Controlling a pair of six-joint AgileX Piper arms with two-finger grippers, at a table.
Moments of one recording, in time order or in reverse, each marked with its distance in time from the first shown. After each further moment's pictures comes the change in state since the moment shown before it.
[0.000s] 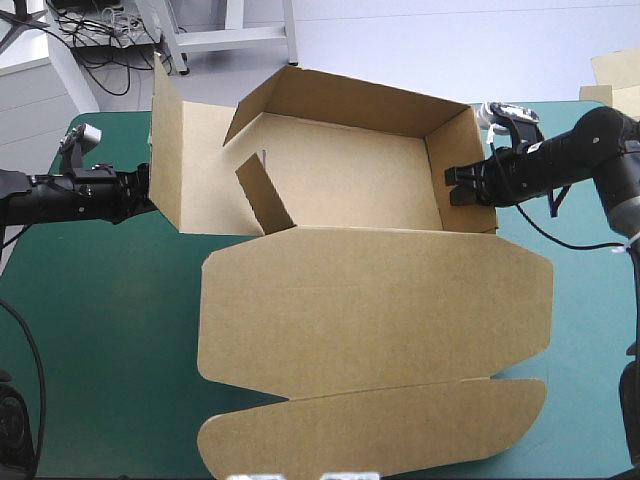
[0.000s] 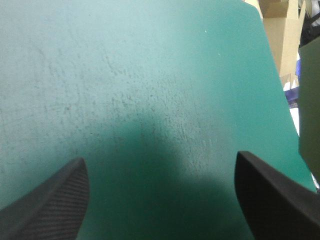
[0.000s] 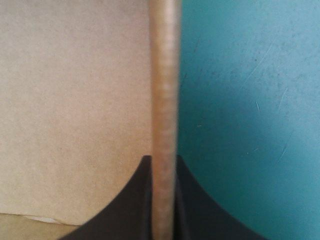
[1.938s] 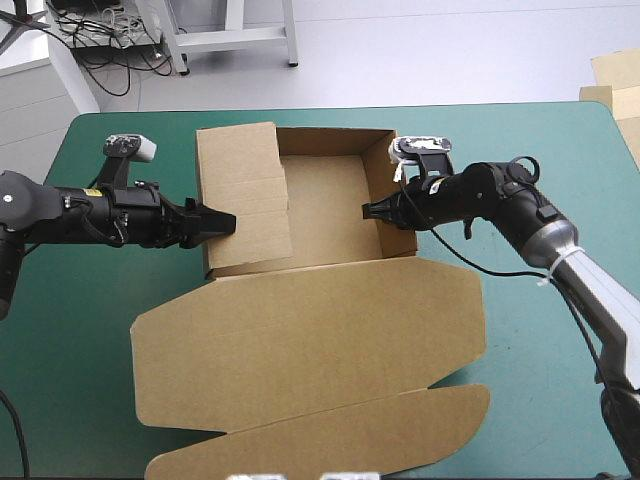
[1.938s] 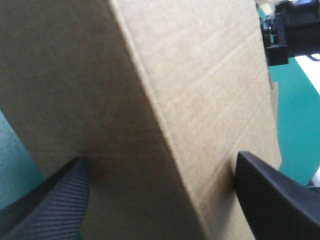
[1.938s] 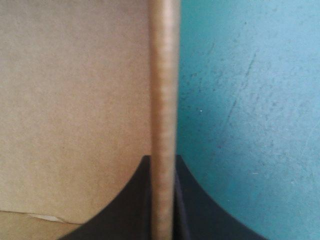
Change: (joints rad) left arm -0.273 -0.222 0.000 0.183 0.023 -0.063; right arm 0.384 0.001 0.175 -0.214 -0.442 0.203
